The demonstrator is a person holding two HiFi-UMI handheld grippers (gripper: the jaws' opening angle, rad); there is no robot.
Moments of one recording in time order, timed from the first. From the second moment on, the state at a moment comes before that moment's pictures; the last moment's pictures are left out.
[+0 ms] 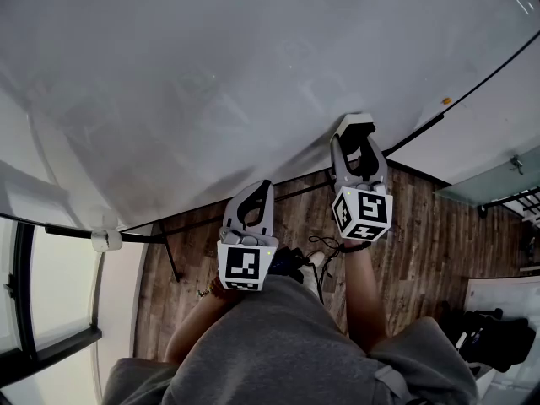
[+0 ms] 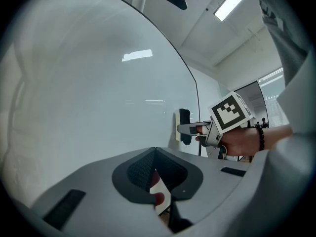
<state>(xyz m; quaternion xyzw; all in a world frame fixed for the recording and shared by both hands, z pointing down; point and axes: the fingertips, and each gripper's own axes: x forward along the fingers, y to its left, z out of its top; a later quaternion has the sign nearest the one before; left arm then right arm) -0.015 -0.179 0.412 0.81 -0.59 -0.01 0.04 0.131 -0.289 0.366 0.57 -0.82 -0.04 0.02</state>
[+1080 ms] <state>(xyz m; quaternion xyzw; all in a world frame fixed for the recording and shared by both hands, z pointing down) -0.015 -0.181 0.412 0.81 -0.59 -0.01 0.03 0.127 -0.296 0.365 0.55 -0.83 -0.04 0.02</state>
